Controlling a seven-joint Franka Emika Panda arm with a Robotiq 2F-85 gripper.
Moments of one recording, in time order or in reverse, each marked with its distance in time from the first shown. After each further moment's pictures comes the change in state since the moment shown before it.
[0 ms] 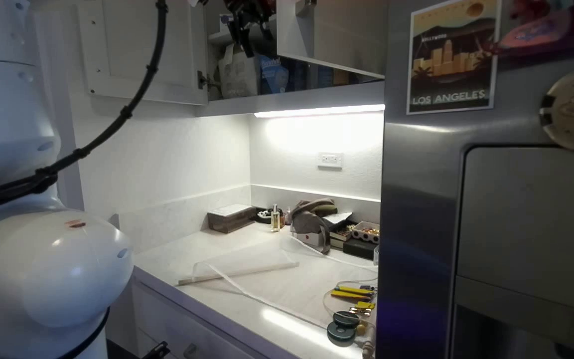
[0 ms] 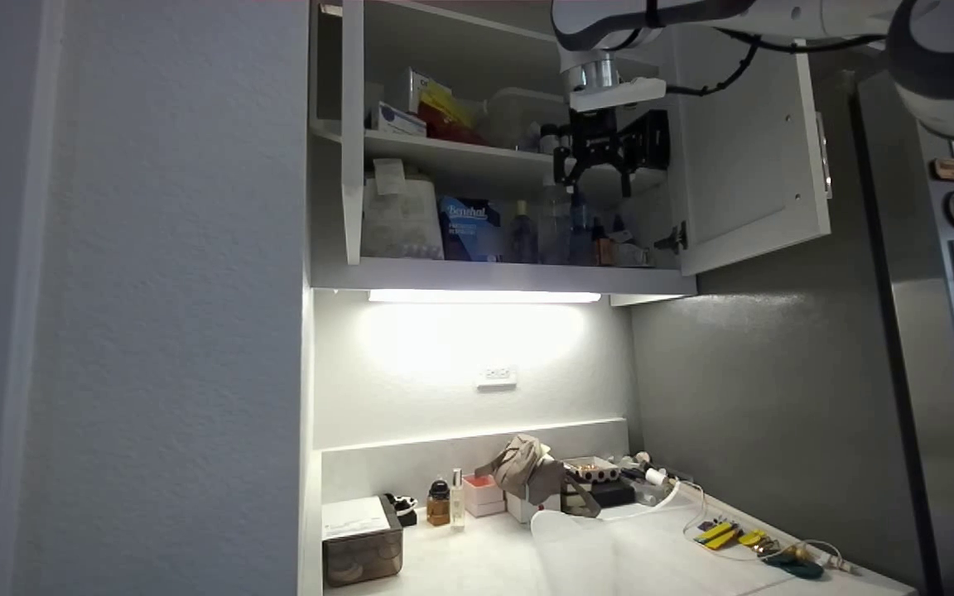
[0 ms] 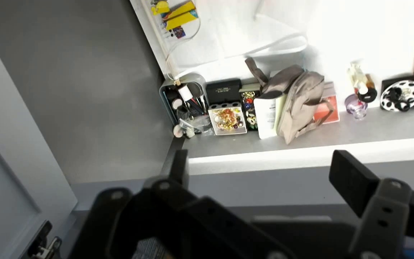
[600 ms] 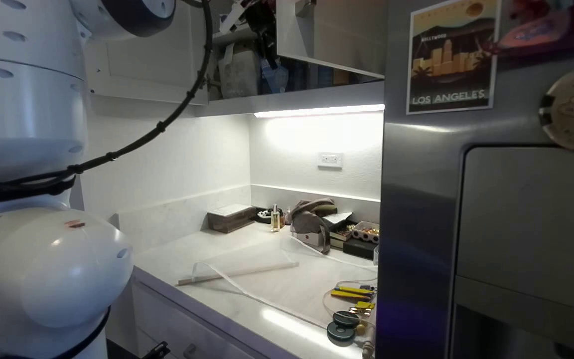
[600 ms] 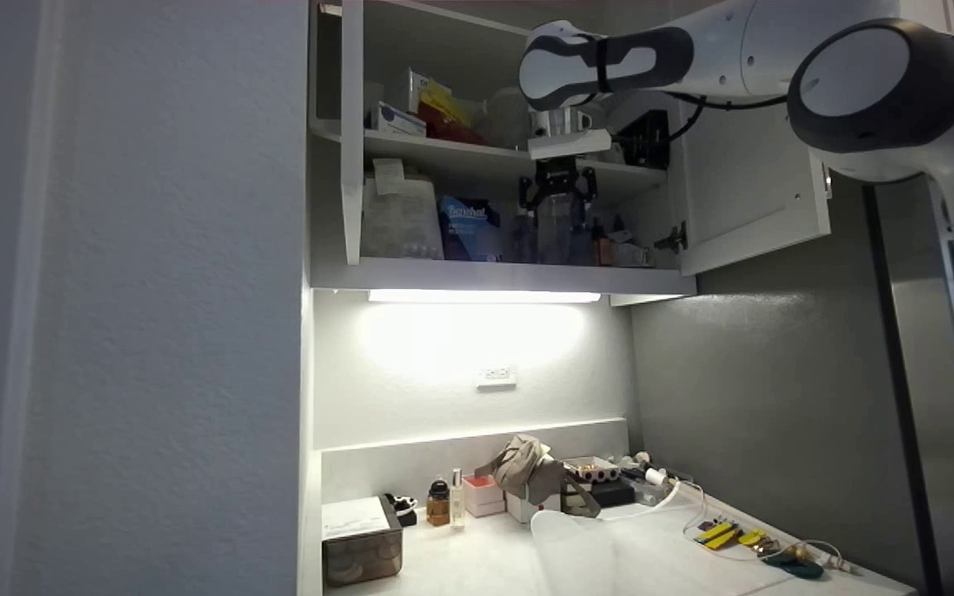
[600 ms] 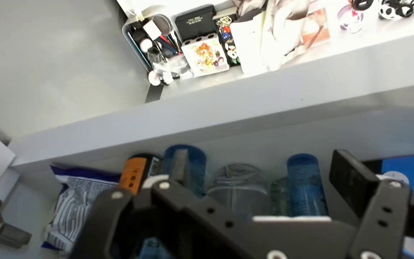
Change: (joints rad) arm -0.005 0.230 0.008 0.161 -0.079 0.213 0.127
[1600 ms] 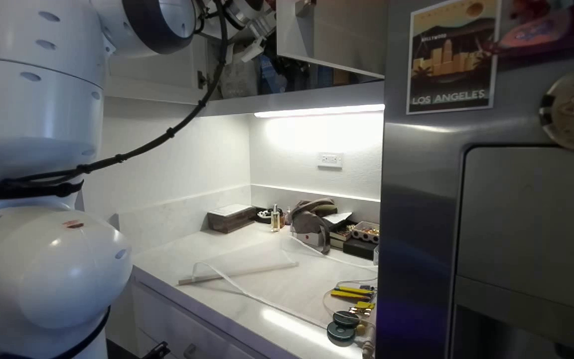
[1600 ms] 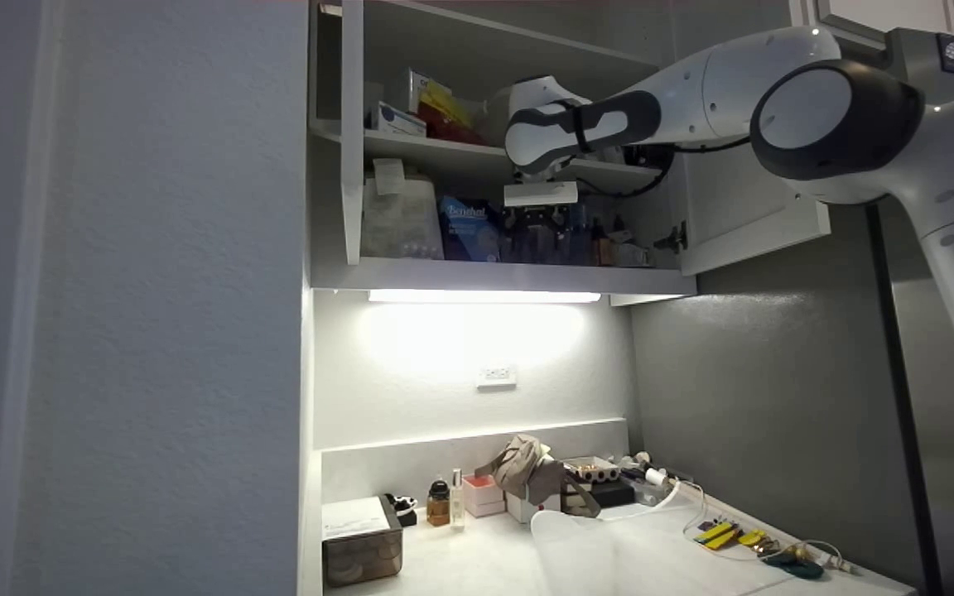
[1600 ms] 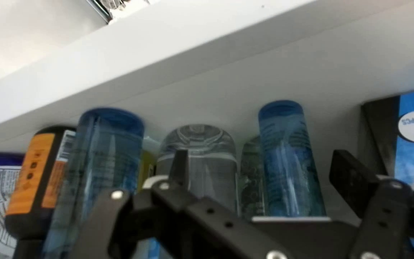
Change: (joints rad) arm -0.013 0.112 -0.017 -0.046 -0.088 0.324 0.160
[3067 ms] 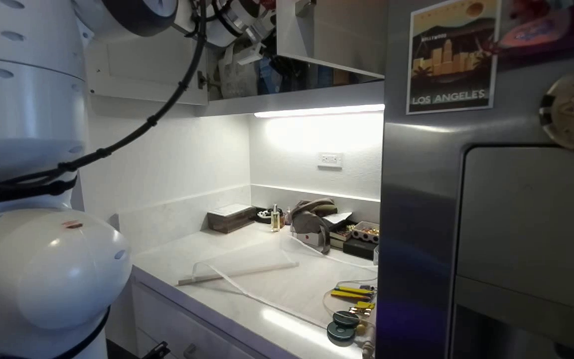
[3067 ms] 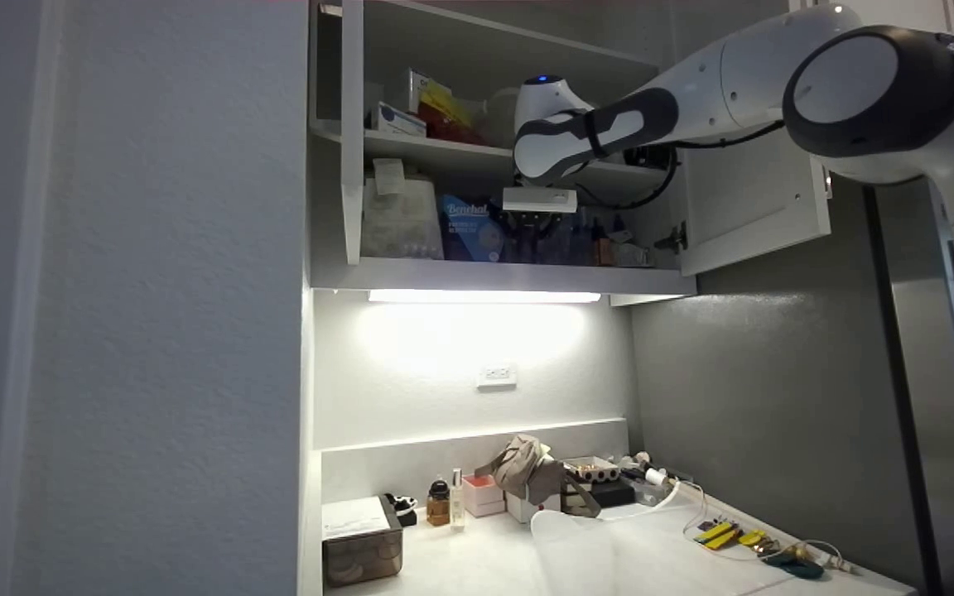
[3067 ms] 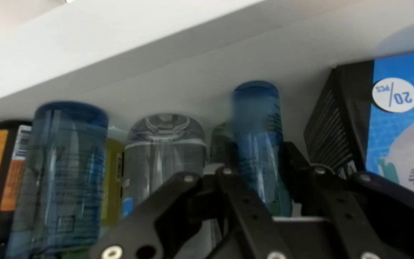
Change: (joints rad) arm -0.007 -0.101 -0.013 -0.200 -0.004 0.252 0.043
